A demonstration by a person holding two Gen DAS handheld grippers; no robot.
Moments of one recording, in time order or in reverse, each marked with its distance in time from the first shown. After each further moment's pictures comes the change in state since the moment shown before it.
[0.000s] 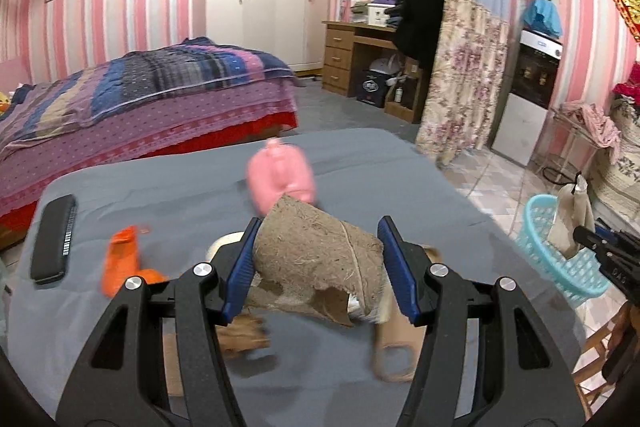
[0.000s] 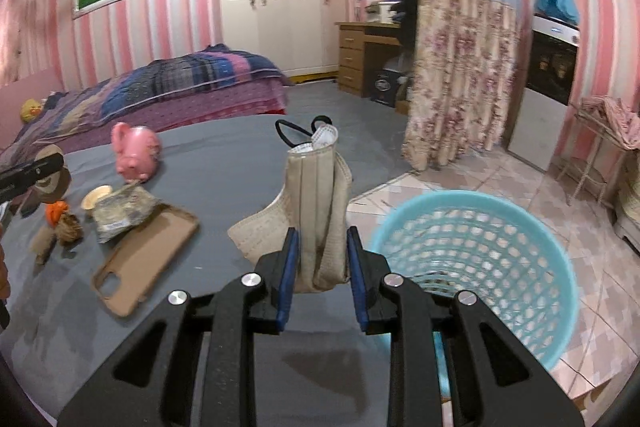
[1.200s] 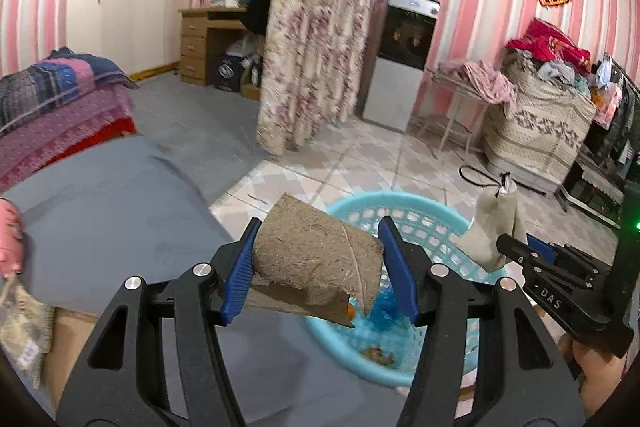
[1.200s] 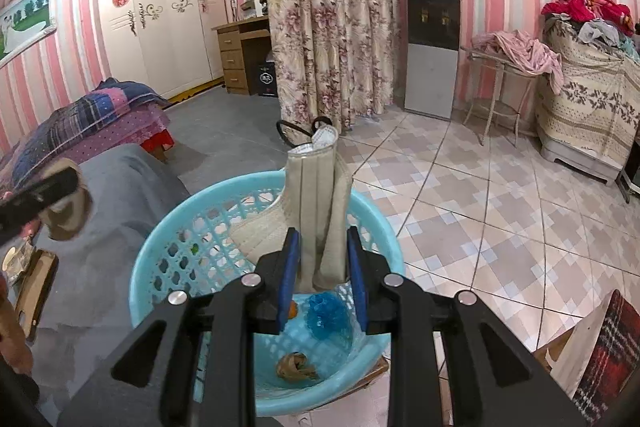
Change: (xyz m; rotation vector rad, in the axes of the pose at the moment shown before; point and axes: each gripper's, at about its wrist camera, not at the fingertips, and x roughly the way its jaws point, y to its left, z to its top) left arm 0.079 -0.276 0.002 0.170 0.092 -0.424; right arm -0.009 -0.171 -0.016 0.273 0.028 -0.285
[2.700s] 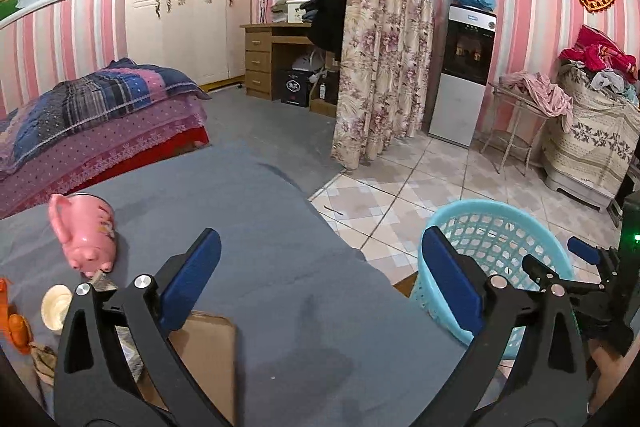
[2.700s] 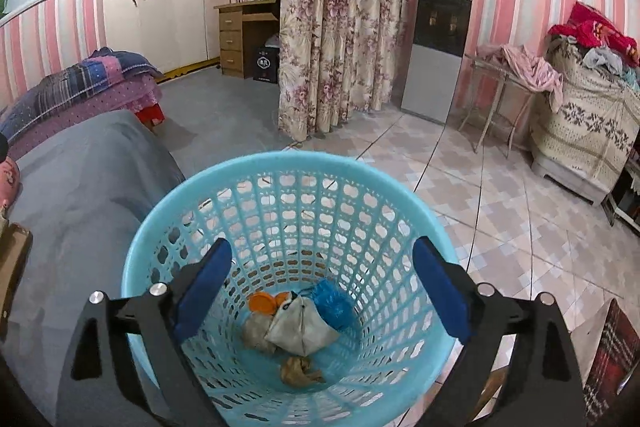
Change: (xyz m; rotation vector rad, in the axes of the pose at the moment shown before) left arm -0.051 0.078 -0.002 -0.025 -0.082 0.251; right arm 0.025 0.061 -0.008 -0.116 0.021 -0.071
